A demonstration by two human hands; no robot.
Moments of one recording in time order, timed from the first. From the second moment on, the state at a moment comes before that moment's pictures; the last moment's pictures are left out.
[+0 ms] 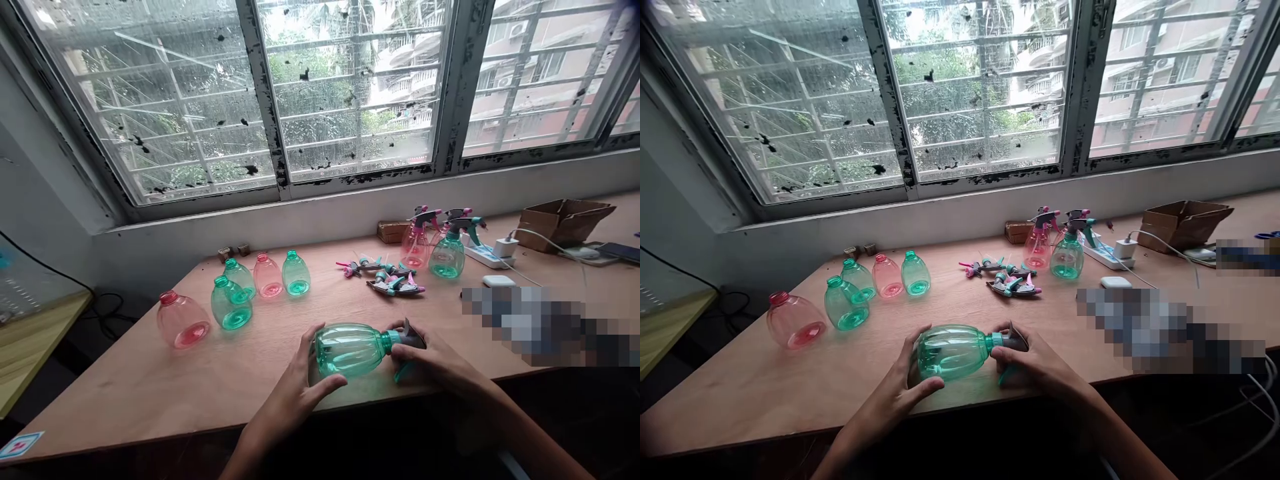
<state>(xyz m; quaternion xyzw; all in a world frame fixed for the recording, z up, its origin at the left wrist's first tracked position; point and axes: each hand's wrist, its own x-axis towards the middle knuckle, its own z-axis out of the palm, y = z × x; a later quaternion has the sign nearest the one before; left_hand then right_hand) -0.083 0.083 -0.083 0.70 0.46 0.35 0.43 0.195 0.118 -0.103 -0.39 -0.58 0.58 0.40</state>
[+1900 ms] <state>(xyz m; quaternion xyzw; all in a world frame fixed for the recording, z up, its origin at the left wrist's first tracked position) -0.083 0.080 -0.083 0.70 0.45 0.34 0.44 0.194 0.117 -0.106 -0.40 -0.59 0.57 0.41</state>
